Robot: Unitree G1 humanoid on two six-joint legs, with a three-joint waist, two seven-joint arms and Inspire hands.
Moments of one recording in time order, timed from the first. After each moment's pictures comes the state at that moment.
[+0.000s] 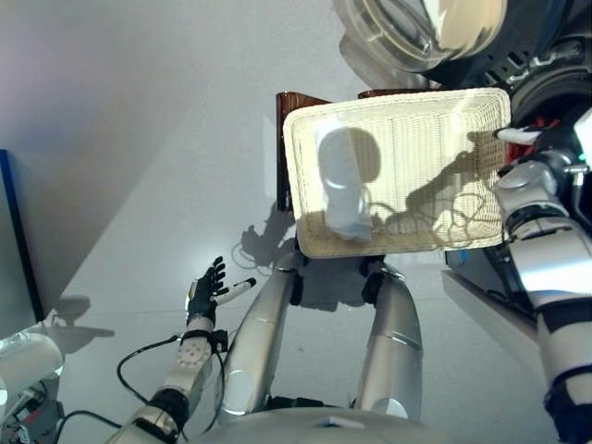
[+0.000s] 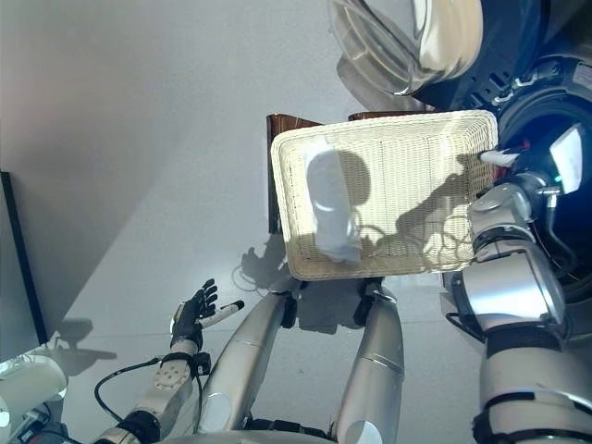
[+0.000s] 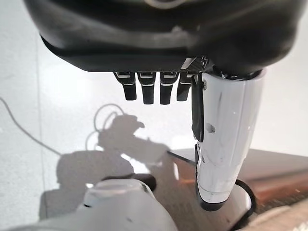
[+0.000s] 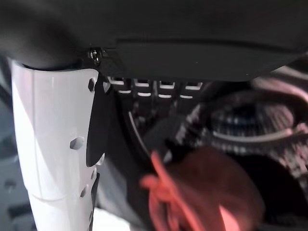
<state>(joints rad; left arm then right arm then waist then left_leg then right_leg) -0.09 0.24 -0.41 0.88 -0.41 -0.42 0.26 -1.17 -0.71 0.38 1.57 0.02 -0.05 -0.75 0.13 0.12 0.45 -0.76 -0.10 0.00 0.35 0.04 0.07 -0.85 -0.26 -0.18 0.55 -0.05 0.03</state>
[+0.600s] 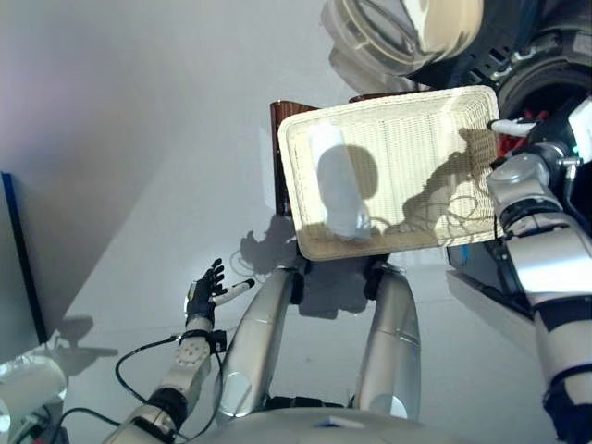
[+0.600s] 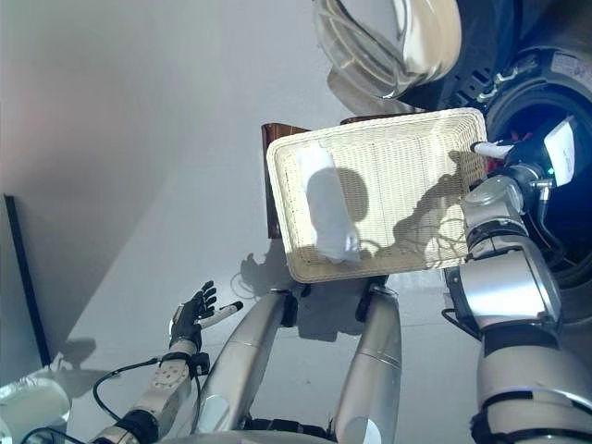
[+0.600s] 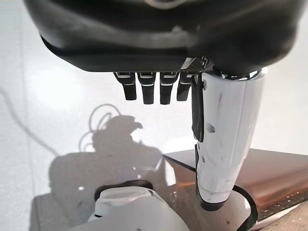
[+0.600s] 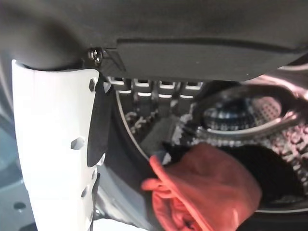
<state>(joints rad) -0.09 0.26 -0.40 0.88 -0.47 -0.41 0.26 -1.19 -0.67 0.36 1.46 0.05 -0.05 -0.75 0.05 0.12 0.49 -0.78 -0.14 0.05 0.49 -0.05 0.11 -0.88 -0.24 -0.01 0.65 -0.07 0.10</state>
